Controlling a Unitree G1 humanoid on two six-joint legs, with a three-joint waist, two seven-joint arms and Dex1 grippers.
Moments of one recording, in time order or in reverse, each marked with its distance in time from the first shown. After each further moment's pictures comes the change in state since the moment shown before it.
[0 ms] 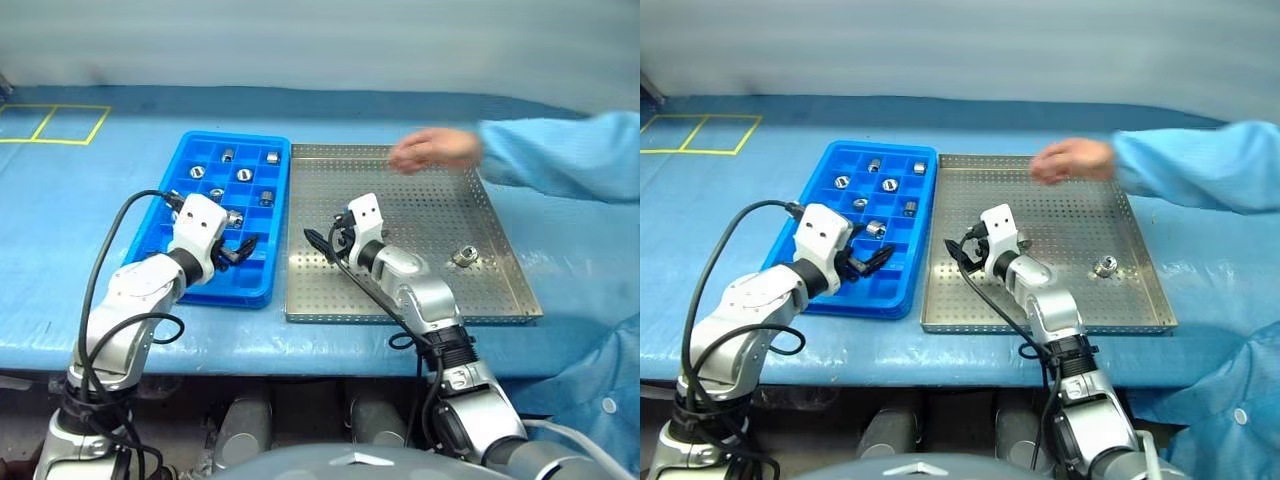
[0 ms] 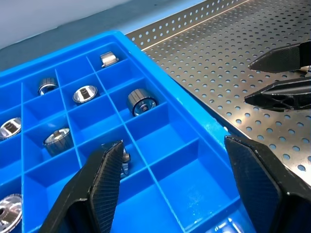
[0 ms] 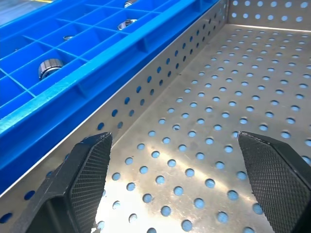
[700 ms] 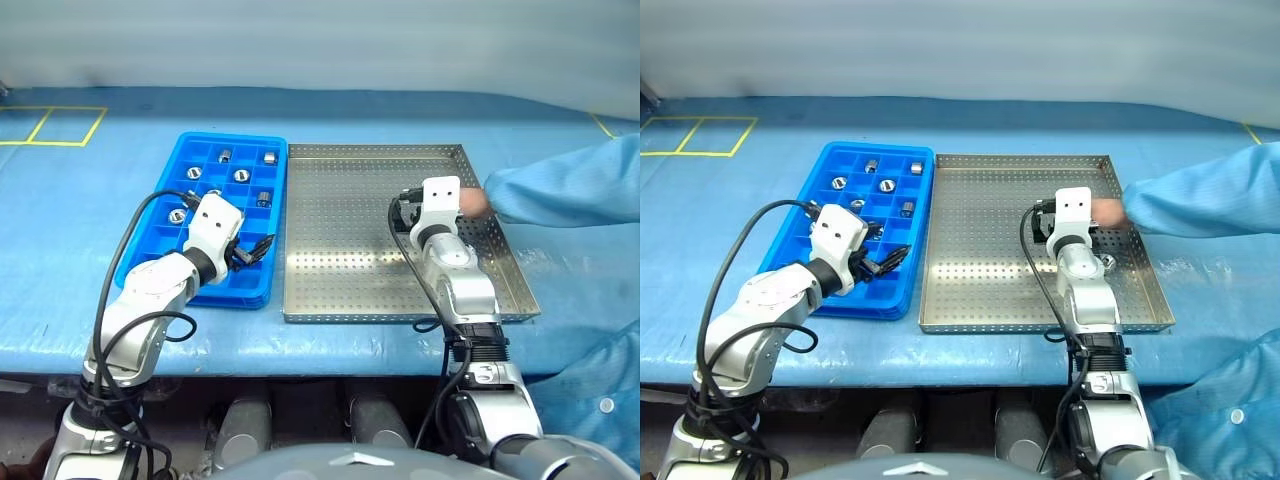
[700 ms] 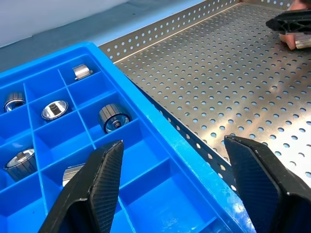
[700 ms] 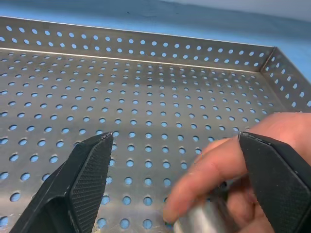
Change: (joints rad) left arm -0.017 -0.032 -0.034 0.008 0.001 -0.003 -0.004; right arm -0.013 -0.053 -0.220 -0.021 -0.152 0.005 -0.420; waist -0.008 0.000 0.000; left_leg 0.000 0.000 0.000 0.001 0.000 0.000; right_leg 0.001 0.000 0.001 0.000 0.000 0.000
